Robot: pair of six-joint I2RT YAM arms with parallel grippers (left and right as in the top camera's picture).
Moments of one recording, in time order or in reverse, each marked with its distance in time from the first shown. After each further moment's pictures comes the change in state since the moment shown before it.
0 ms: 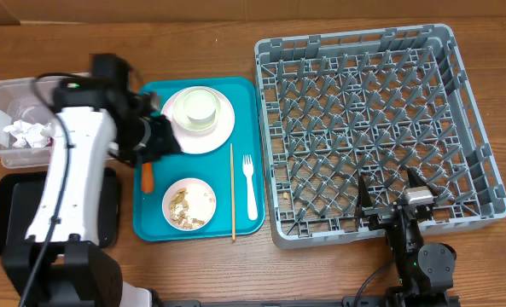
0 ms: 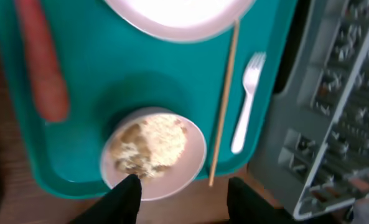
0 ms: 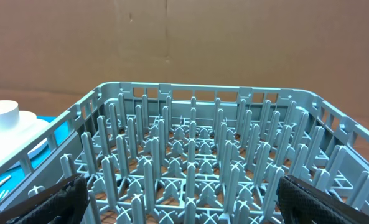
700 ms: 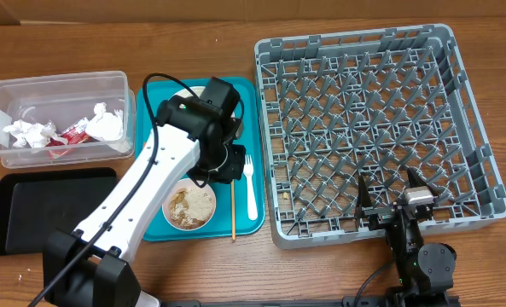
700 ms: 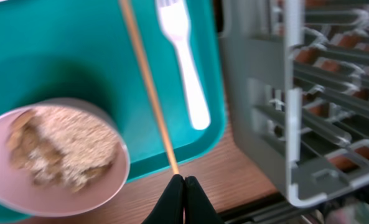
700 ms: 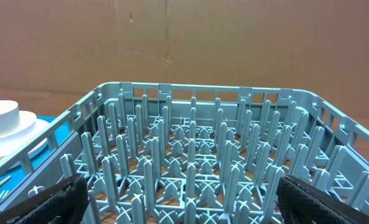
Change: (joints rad) left arm -0.448 0.001 -0.076 0.095 -0.138 -0.157; right arm 0.000 0.000 0.000 0.000 0.000 0.000
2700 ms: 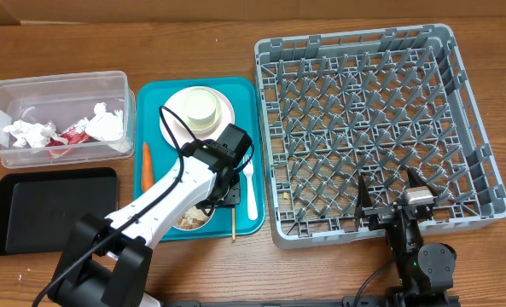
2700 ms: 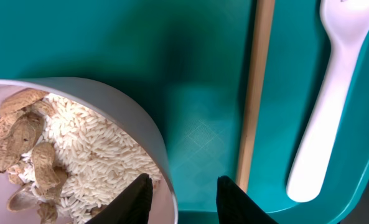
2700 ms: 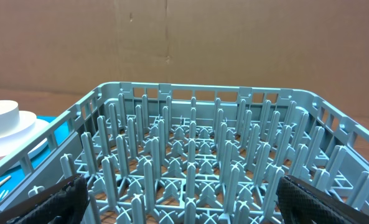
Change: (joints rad) left arm -0.082 0.000 -0.386 0.330 -0.253 -0.280; right arm 0.000 0.000 0.000 0.000 0.000 0.000
